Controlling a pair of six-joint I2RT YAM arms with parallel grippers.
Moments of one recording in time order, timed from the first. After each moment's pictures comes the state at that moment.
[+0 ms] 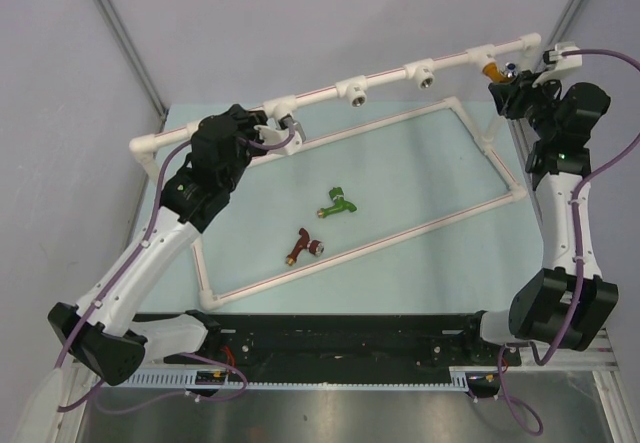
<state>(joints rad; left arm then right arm) -0.52 1.18 1.29 -0.31 -0.31 1.15 -0.25 1.36 1.33 0.08 -0.52 0.01</state>
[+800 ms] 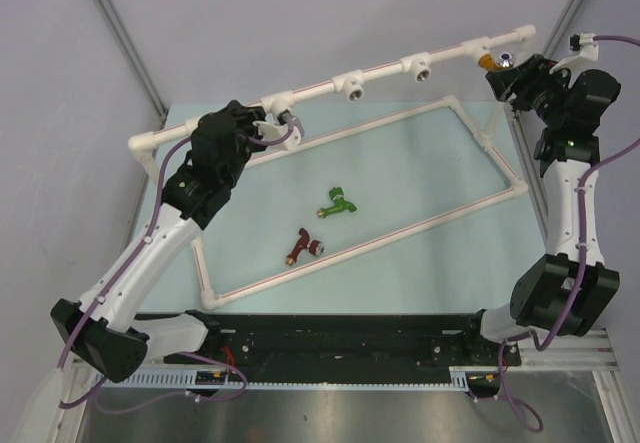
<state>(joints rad) -0.51 1.20 1.29 -0.27 -0.32 1.16 -0.29 1.47 1.45 0.07 -0.63 0.44</state>
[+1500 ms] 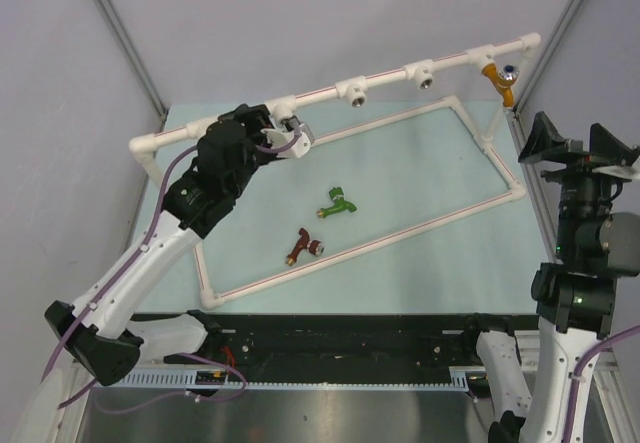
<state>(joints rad) -0.59 1.17 1.30 -0.32 -0.35 1.06 -0.20 0.67 1.21 -0.11 -0.06 0.24</state>
